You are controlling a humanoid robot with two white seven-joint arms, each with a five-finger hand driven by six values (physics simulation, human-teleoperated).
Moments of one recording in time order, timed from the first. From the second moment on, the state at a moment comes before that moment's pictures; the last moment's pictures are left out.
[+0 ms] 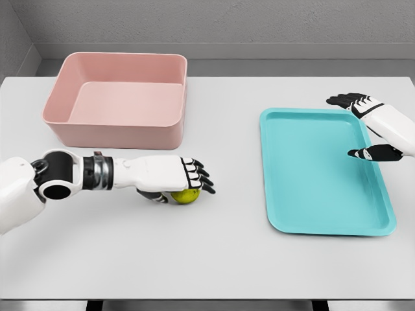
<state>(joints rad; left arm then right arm) -0.70 0.69 -0.99 -1.56 -0.50 -0.61 -0.33 -0.11 -0.66 -0.07 -1.56 0.30 -0.61 0.42</state>
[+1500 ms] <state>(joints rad) -0.78 0.73 -0.99 -1.61 -0.49 -0.61 -0.38 -0.11 -0.66 -0.07 -1.57 0.30 -0.61 0.41</state>
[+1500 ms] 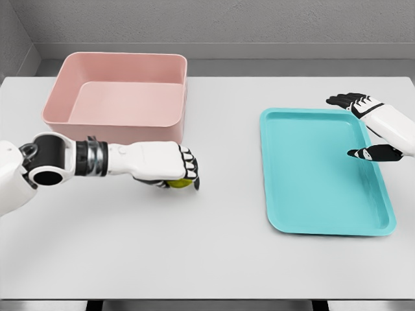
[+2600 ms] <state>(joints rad) -0.98 0.81 -0.88 -1.37 -0.45 -0.61 -0.38 -0.11 -0.66 -0.07 -1.56 0.30 -0.61 0.41</state>
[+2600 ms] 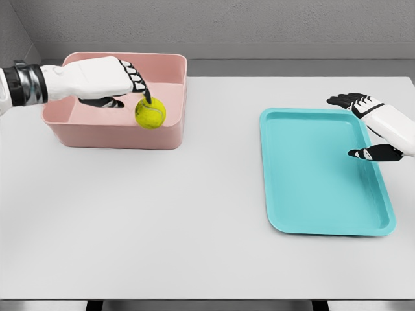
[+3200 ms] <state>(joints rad) -0.86 0.93 -0.80 -1.28 -0.30 -0.61 -0.37 -0.11 -0.66 -0.07 -1.57 0.29 -0.61 0.41</state>
